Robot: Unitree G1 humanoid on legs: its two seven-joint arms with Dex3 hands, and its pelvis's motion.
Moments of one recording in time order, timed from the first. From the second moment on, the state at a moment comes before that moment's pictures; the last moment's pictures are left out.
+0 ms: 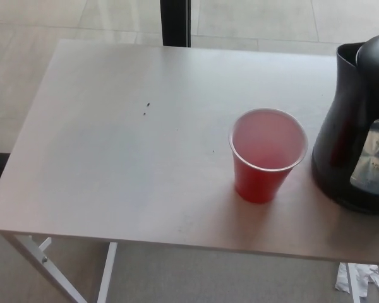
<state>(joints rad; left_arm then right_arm) -0.03 0.81 0.33 1.19 -0.10 -0.08 -0.28 -0.54 -0.22 -0.77 0.01 -0.75 0.53 0.65</state>
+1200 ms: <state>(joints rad) -0.03 0.81 0.34 1.20 -0.10 -0.08 -0.28 -0.21 -0.43 -0.60 0.15 -0.26 0.34 0.68</state>
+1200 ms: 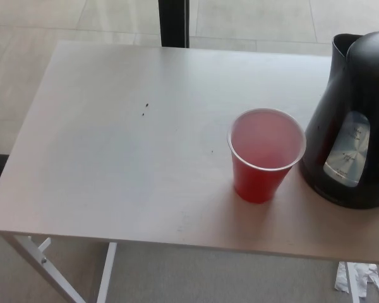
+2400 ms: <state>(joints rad) -0.02 0.80 0.36 1.21 -0.10 -0.08 -0.28 0.17 -0.75 -1.16 0.58 0.06 0.33 0.57</state>
